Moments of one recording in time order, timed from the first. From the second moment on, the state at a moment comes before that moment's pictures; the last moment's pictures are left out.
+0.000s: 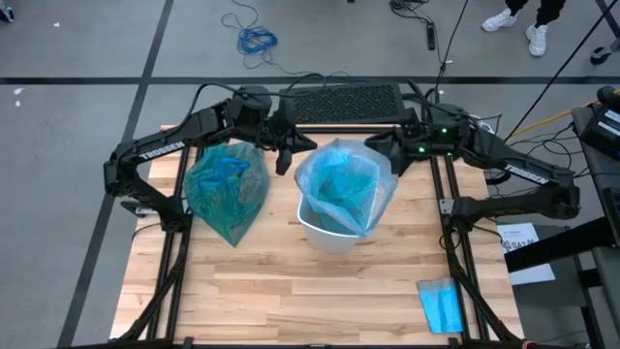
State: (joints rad) left arm 0.34 1.47 1.61 -0.55 0.36 -0.02; right arm -0.38 0.99 1.14 -0.43 -0.16 0.40
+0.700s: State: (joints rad) left arm 0.39 1.48 1.66 -0.63 0.44 0.06; right arm -0.30 1.01 1.14 -0.61 -0.07 0.42
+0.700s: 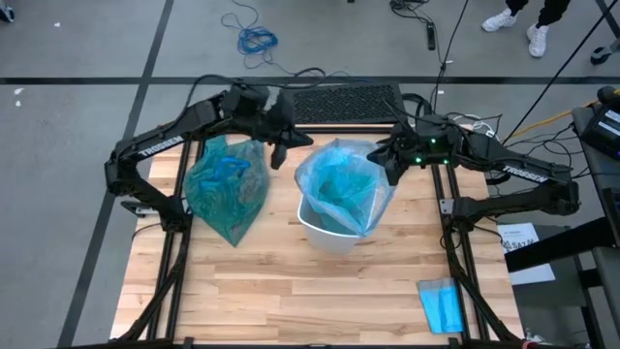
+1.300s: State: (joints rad) left arm 0.34 1.58 1.66 -0.62 0.37 0.10; right arm -0.31 1.01 1.14 -0.61 -0.07 0.41
